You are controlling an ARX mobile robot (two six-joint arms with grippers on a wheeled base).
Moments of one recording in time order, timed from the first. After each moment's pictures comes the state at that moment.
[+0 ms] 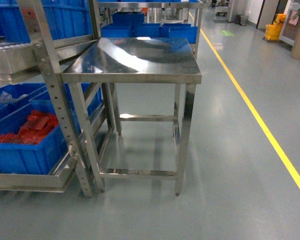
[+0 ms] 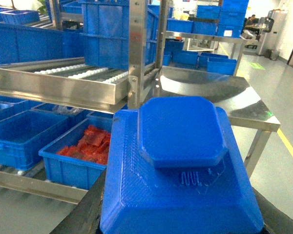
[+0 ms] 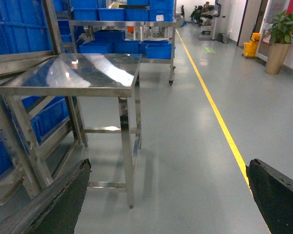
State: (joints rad) left arm -0.31 0.25 0.27 -0.01 -0.48 -0.06; right arm 0.00 0.01 0.01 -0.01 0.00 0.00
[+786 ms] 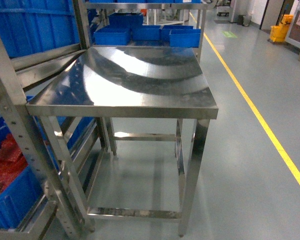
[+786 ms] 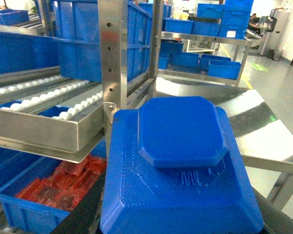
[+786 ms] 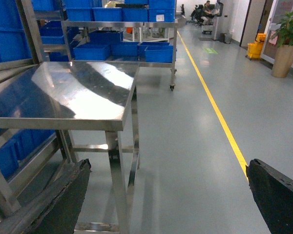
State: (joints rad) left arm -0.32 0.25 0.27 -0.01 -0.48 -0.06; right arm 0.00 0.01 0.01 -0.01 0.00 0.00
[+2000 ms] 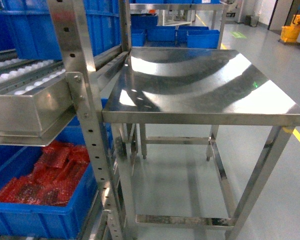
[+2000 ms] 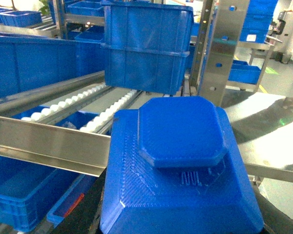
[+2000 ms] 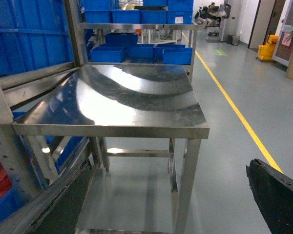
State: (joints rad) left arm -0.32 0.26 0.27 -0.01 -0.48 -0.06; right arm 0.00 0.01 0.01 -0.01 0.00 0.00
